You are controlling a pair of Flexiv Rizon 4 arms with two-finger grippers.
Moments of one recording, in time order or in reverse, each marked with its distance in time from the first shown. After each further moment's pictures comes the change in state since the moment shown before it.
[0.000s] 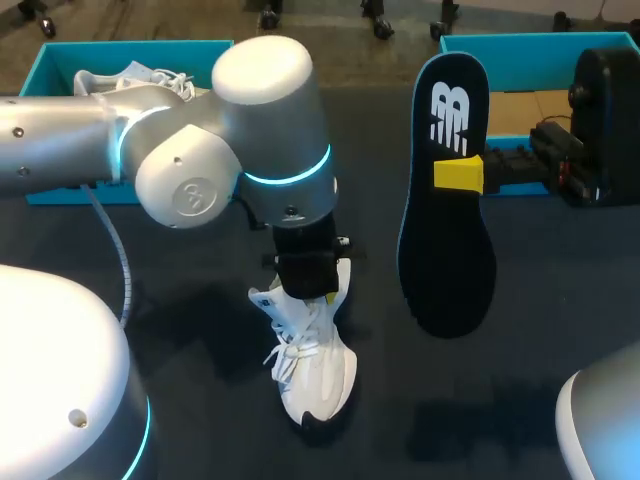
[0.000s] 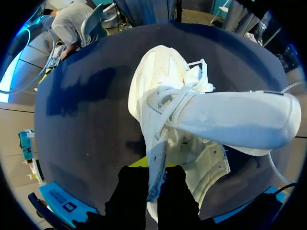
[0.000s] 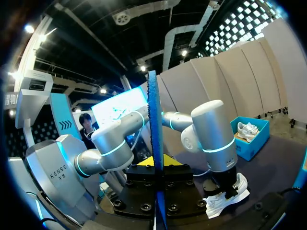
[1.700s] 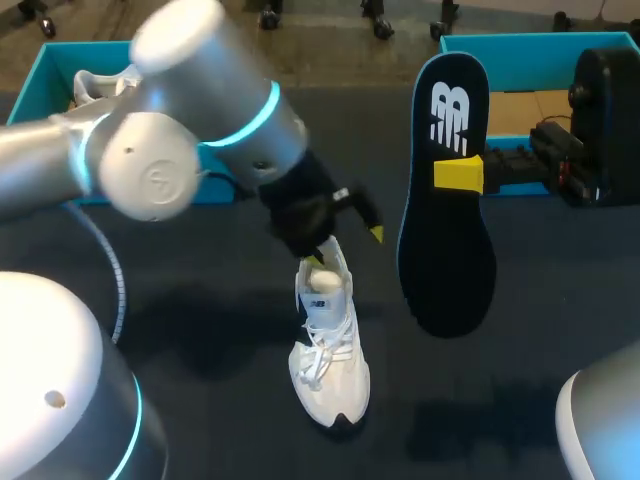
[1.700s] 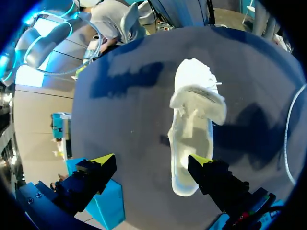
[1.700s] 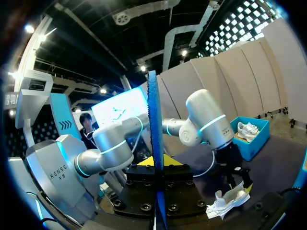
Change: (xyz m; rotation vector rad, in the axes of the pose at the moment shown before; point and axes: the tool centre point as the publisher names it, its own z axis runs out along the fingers) left arm -0.037 0.037 -0.067 -0.027 -0.357 -0.119; right arm 0.000 0.000 0.000 0.000 0.000 0.000
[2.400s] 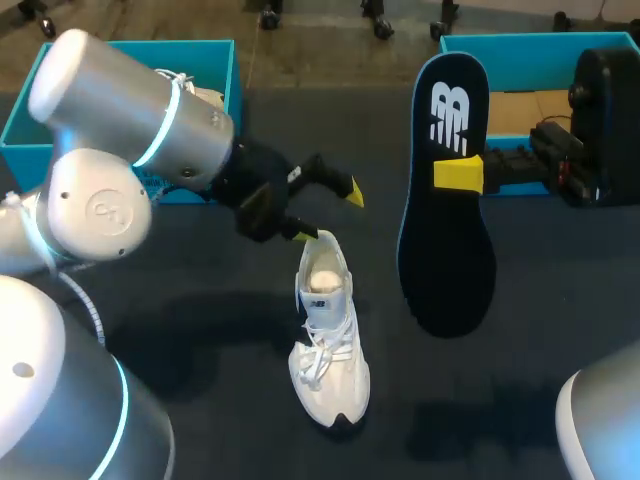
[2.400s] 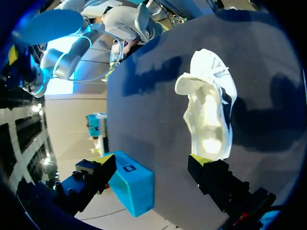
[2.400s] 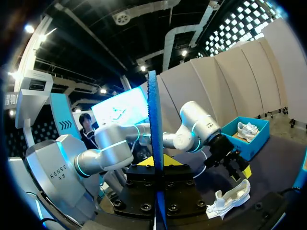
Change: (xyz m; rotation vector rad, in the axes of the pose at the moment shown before) left arm -0.016 0.016 -0.046 -0.051 -0.372 0.075; right arm 0.000 0.000 0.000 0.000 0.000 0.000
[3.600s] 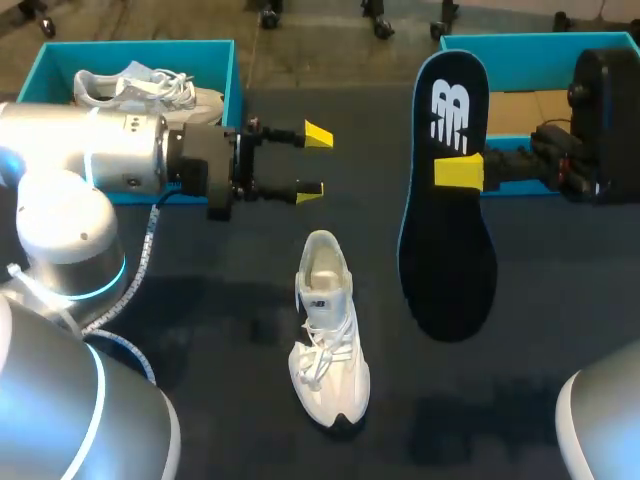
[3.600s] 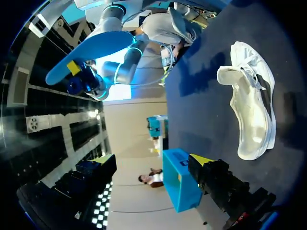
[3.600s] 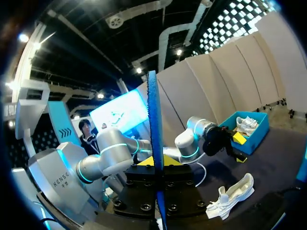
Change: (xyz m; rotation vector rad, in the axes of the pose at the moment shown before) left arm -0.047 0.021 -0.058 0.023 -0.573 0.044; right arm -0.007 0.000 -0.002 -0.011 -0.019 0.096
